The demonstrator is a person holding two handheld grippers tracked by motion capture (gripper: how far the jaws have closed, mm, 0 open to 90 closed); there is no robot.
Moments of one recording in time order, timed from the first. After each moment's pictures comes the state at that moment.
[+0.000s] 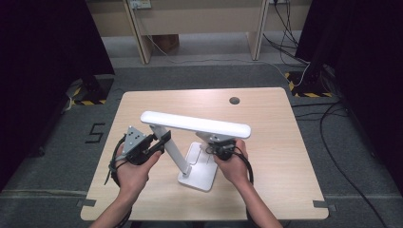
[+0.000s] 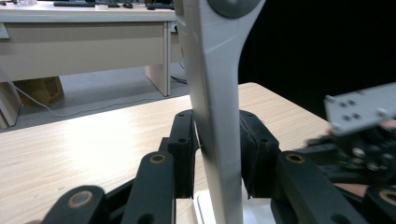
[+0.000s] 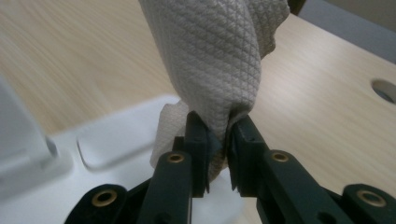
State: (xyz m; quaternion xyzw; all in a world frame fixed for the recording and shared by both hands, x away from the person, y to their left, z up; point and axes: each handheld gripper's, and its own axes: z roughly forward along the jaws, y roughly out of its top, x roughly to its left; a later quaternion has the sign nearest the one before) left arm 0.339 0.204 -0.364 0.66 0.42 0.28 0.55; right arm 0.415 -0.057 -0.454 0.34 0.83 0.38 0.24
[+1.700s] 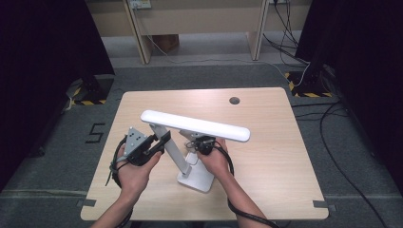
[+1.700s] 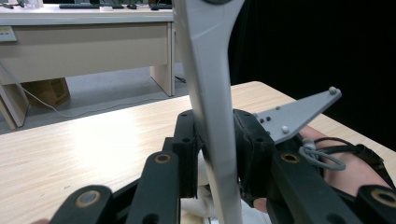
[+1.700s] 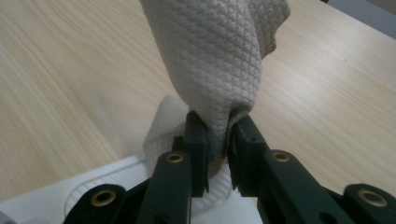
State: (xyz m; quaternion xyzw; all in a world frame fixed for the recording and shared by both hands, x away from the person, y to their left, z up) left arm 0.337 0.202 -0.366 0.66 0.42 0.29 0.55; right arm 0.450 -0.003 -0.483 0.32 0.85 0.36 0.22
